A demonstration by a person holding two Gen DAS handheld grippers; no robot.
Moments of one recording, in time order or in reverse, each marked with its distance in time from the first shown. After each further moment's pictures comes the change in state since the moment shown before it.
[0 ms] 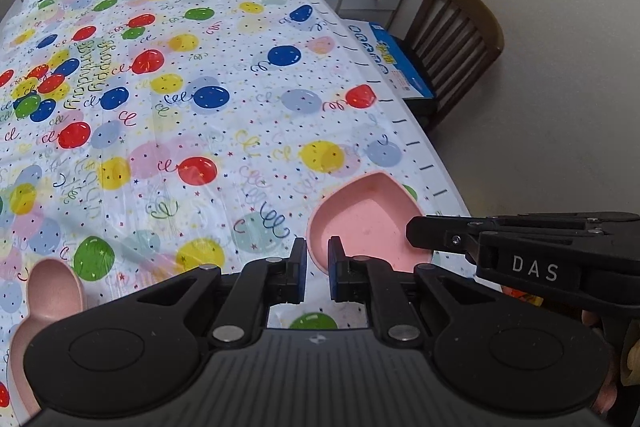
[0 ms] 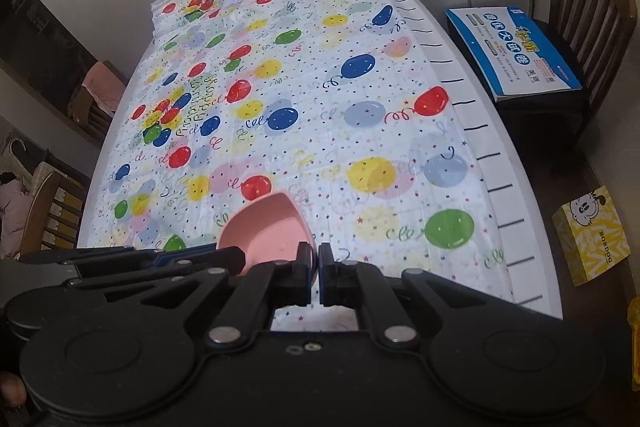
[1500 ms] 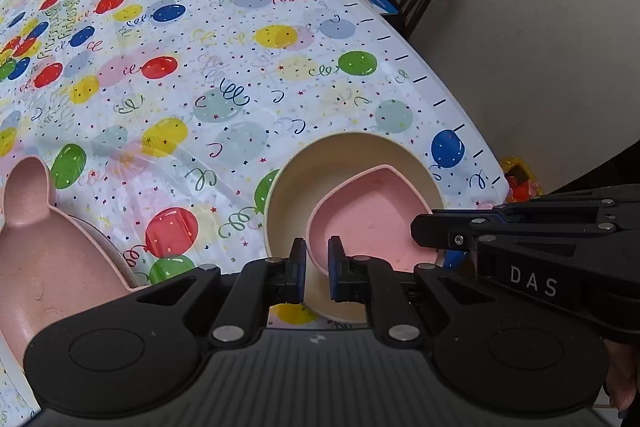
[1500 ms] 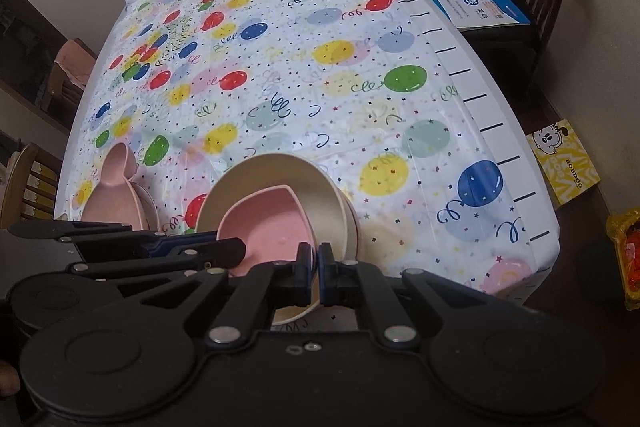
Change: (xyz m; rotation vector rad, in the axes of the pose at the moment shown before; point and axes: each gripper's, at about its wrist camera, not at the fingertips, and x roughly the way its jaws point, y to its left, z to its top) left arm 0.002 -0.024 -0.099 0.162 0.143 -0.010; right arm -0.030 0.011 -0.124 0.073 0.057 -0.105
